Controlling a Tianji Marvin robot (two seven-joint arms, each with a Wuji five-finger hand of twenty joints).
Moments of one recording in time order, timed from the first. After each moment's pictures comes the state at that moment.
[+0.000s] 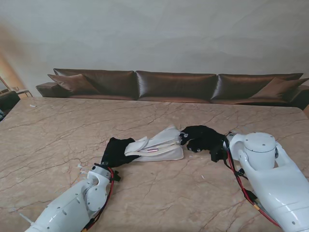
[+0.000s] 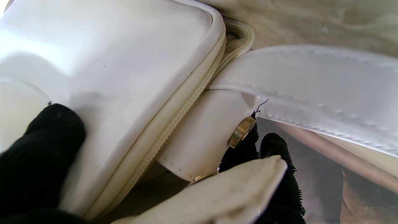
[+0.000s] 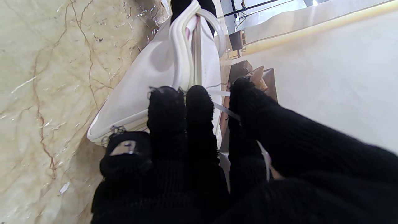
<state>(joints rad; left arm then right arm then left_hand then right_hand) 1.25 -1.23 -0.84 -0.94 0.64 -0.33 0.67 -1.36 -1.09 1.36 -1.50 0.32 0.47 0.61 0.31 -0.42 0.65 -0.14 0.67 -0.12 1.04 0.81 0.92 -0.06 0.67 0.85 0.82 0.27 0.83 1.05 0.14 0.30 1.14 0.91 0.55 -0.52 1.14 -0.23 0.83 -0.09 0.93 0.65 0.83 0.10 0.79 0.47 0.91 0.13 1.14 0.89 0.70 0.13 1.70 0.85</state>
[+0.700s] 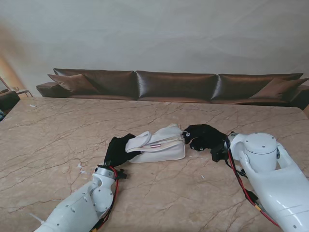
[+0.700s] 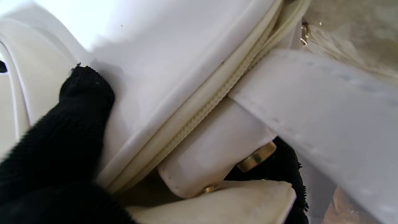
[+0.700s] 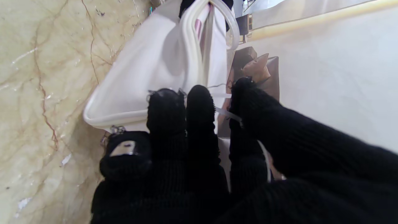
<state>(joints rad) 1.22 -1.31 -0.83 -0.84 0.53 -0.47 0.81 -1.38 -1.08 1.37 -1.55 0.26 0.46 0.54 0.67 -0.59 0.53 -0.28 0.68 -0.11 1.03 0.78 1.06 -0.04 0.69 0.95 0.98 0.38 1.02 1.04 0.23 0.35 1.23 0.94 0.54 -0.52 1.15 -0.23 0.83 -0.11 0.93 0.67 0.85 0.09 0.84 0.63 0.92 0.13 1.16 0.92 0.71 0.13 1.70 0.85</state>
